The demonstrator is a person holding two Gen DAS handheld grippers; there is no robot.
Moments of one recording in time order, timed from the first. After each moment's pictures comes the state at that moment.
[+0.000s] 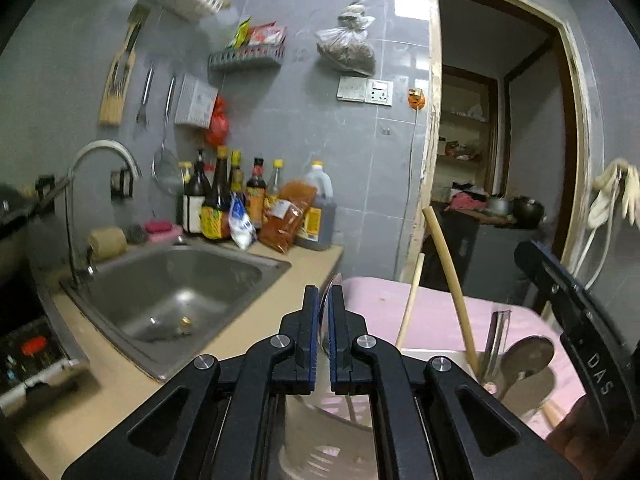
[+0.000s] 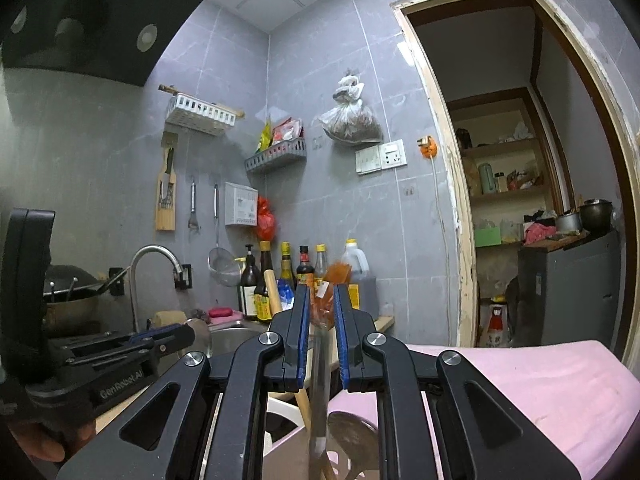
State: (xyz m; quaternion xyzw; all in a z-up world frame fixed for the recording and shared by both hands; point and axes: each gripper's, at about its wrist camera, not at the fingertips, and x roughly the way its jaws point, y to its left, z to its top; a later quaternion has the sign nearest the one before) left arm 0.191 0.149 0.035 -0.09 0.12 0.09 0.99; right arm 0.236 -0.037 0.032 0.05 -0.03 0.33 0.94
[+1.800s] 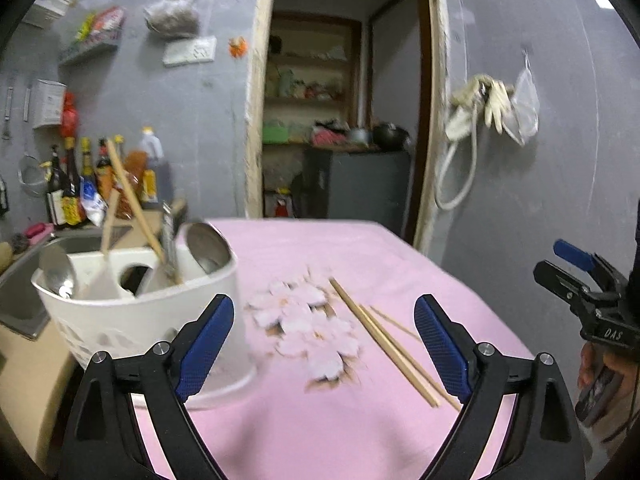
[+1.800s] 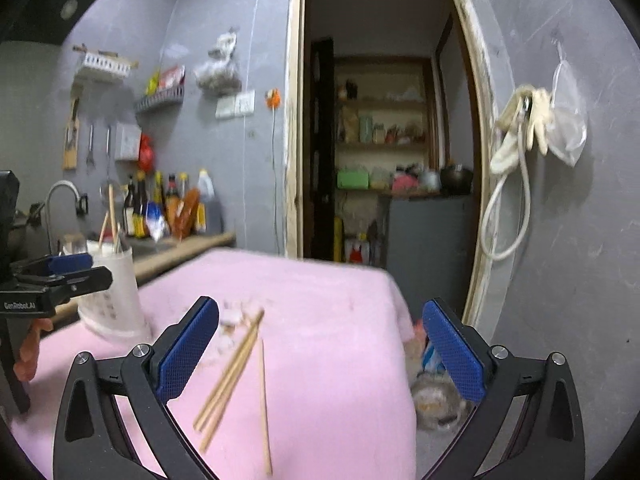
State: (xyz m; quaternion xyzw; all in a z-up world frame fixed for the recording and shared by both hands) left arm 0.163 -0.040 0.022 0.00 0.21 -0.14 0.97; right arm 0.164 -0.291 0.005 -0.02 0.12 0.14 0.98
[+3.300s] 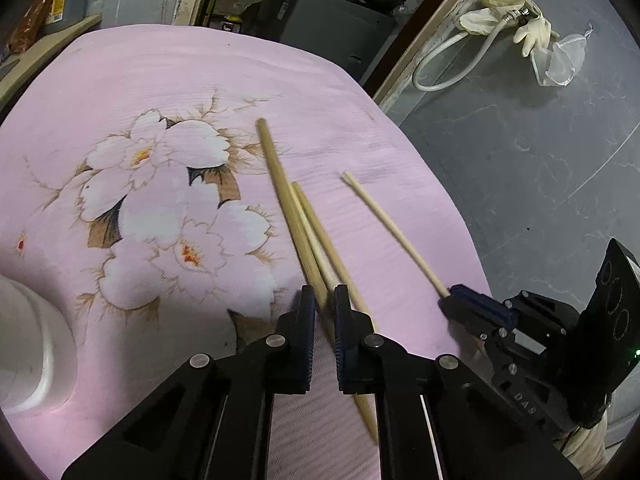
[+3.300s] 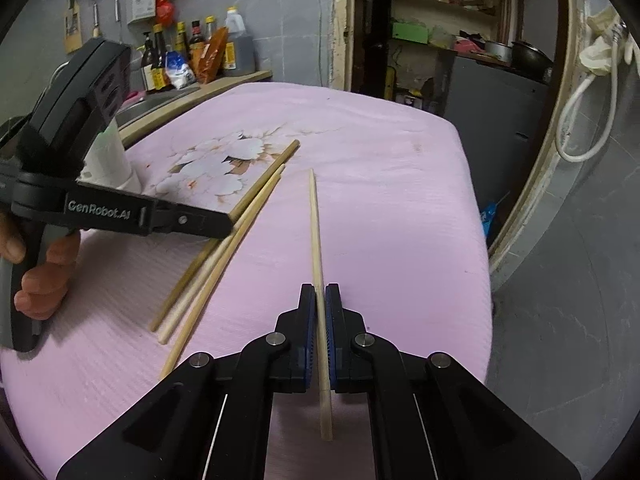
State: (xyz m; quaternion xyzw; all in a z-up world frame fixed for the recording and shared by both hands) left arm 0.294 -0.080 -0.048 -0.11 0.49 -0.25 0.83; right arm 0.238 -0.262 -0.065 -0.09 0.38 0.20 0.90
